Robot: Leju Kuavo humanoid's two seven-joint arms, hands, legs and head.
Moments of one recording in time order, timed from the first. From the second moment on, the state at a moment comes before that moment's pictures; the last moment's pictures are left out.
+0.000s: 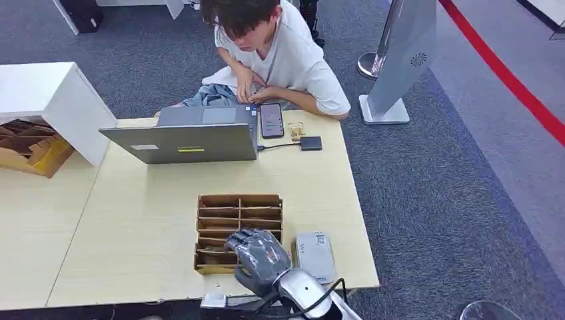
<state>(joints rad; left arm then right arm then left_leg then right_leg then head) -0.24 -0.15 -1.39 -0.05 0.45 0.05 -0.07 -0.18 0.12 0.81 -1.24 1.18 -0.08 -0.08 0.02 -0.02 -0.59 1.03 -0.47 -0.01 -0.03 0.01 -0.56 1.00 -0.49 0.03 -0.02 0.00</state>
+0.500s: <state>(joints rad) -0.18 -0.05 -1.20 -0.01 0.86 -0.20 -0.09 -0.27 0.11 0.97 -1.13 1.09 -0.08 -0.19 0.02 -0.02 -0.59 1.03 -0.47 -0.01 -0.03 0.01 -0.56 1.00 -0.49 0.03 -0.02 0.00</state>
